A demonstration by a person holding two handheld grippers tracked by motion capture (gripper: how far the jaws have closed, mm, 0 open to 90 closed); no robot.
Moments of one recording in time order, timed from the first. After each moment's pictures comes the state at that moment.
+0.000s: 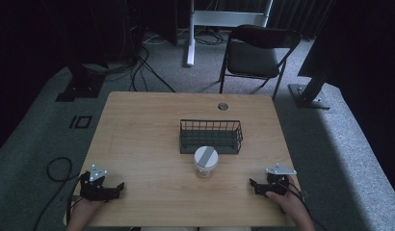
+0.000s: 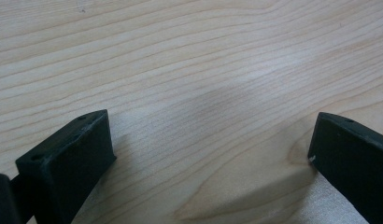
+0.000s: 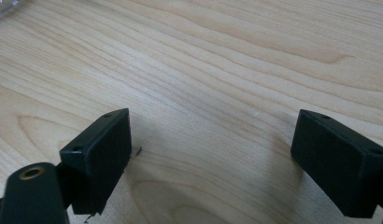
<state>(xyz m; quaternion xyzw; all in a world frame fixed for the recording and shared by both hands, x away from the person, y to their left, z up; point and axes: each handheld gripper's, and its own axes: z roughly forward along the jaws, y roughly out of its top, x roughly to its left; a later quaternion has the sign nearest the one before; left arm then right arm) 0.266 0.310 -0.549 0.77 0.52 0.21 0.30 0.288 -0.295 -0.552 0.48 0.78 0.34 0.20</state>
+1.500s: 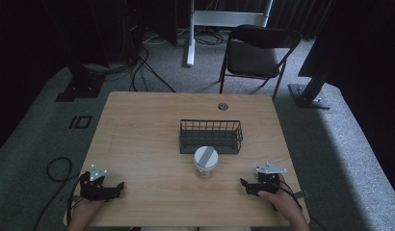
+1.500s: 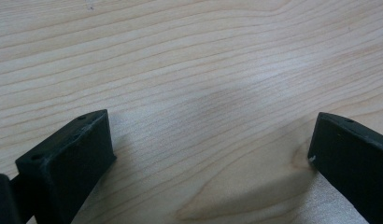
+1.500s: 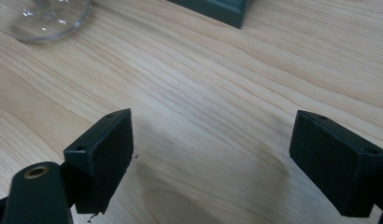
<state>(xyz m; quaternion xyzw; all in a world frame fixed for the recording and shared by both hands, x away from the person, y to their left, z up) 0.266 0.309 -0.549 0.76 0.53 0.22 0.30 0.292 -0.266 -0.545 0.44 0.80 0.36 0.19</state>
